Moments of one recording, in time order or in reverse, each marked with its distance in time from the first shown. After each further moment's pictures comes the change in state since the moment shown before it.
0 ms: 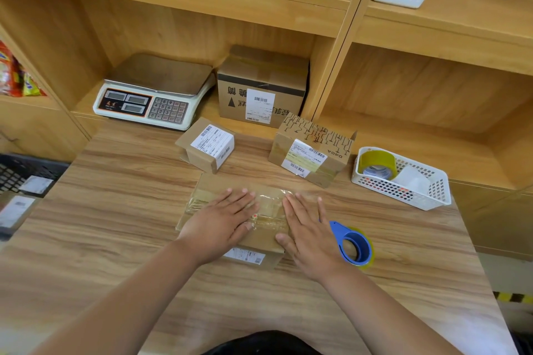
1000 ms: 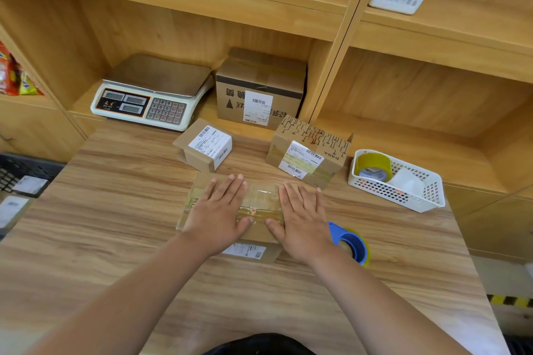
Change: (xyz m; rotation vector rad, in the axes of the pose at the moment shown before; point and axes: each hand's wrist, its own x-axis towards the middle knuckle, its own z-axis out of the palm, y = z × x) left_hand 0.014 0.006 0.006 0.103 -0.006 -0.239; right_hand 0.023 -0.010 -0.021 -0.009 -0.184 0.125
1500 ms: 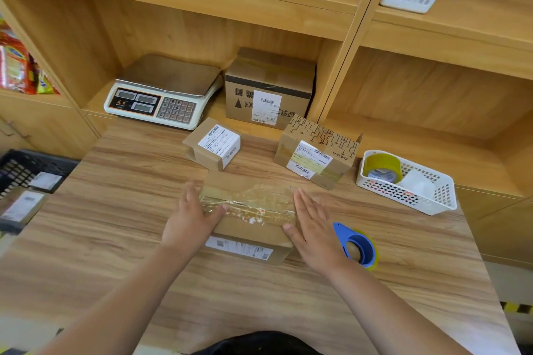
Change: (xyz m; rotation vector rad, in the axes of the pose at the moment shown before) left_hand -0.035 -0.023 -0.018 -0.661 -0.002 -0.632; right_hand -0.014 0.016 0.023 0.372 0.077 -0.090
